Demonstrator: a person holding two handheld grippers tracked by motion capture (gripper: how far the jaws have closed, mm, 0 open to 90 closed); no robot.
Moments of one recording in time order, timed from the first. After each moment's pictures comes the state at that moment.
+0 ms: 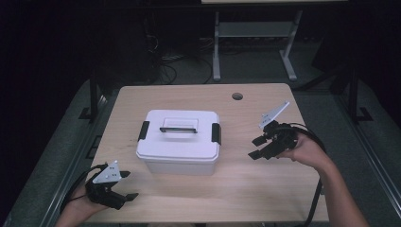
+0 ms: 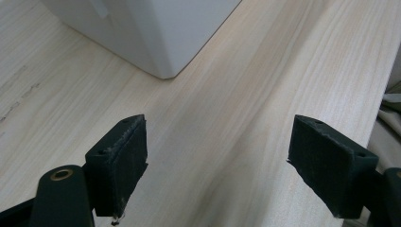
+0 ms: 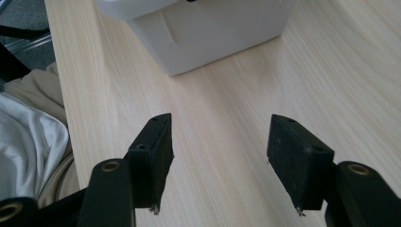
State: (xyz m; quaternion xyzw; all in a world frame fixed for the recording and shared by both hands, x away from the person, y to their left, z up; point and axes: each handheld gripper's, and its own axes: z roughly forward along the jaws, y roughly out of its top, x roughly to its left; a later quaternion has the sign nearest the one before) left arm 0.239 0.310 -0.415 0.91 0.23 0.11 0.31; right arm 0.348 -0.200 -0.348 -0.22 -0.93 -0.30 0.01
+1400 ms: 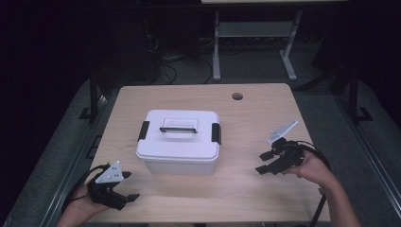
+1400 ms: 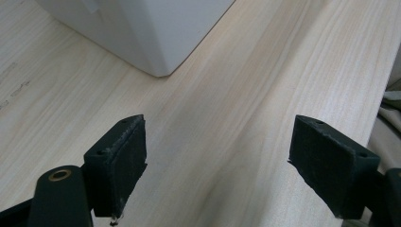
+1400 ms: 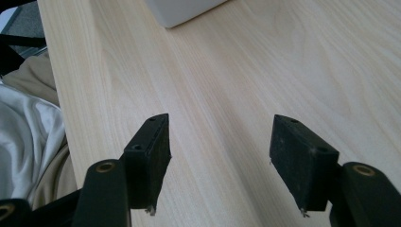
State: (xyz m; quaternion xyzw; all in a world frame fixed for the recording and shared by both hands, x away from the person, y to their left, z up) left arm 0.239 0.306 -0.417 0.92 0.23 0.11 0.31; right arm 0.327 -0.228 -0.399 -0.26 -0.91 -0.31 0.04
